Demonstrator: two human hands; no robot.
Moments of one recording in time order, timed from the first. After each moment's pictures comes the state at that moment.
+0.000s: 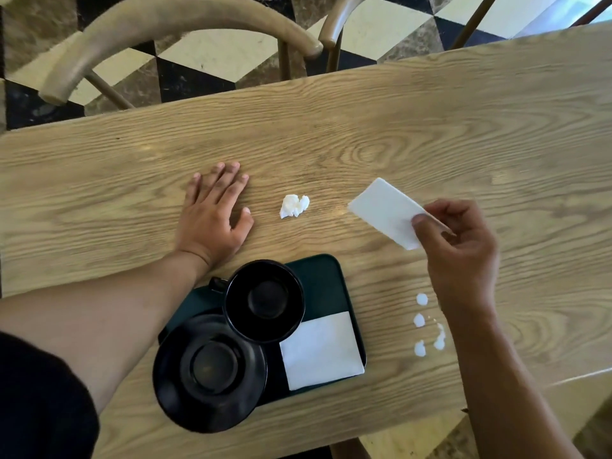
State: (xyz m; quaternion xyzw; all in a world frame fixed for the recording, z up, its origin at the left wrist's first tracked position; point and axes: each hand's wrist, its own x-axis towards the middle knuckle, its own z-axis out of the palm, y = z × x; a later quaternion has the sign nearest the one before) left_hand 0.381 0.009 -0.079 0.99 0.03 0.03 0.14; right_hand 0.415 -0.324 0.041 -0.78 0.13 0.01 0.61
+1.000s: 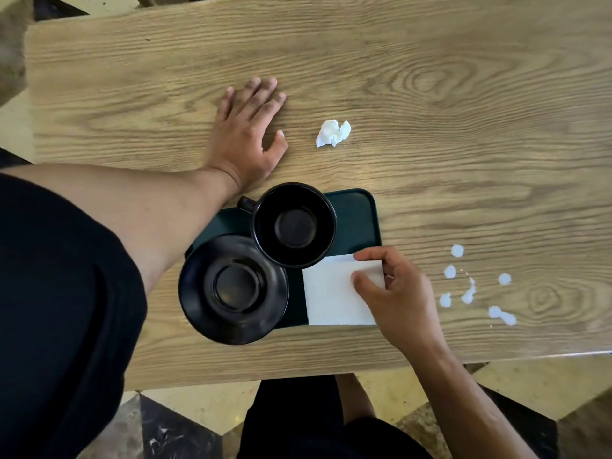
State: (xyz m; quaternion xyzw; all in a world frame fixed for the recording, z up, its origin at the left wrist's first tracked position) left_hand 0.381 0.010 -0.074 0.99 0.04 0.03 0.14; right_hand 0.290 -0.293 0.018 -0.82 0.11 0.33 0.45
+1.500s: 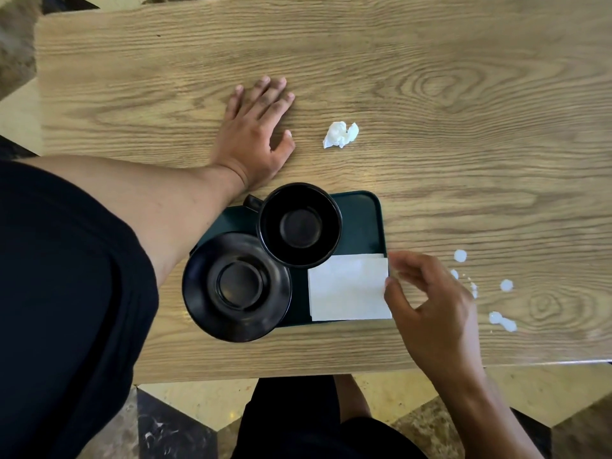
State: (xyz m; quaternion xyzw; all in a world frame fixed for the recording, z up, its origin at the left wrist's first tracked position) left_hand 0.381 0.009 -0.072 0.99 0.04 0.02 0.14; right_hand 0.286 -0.320 0.033 -0.90 -0.02 0.19 0.39
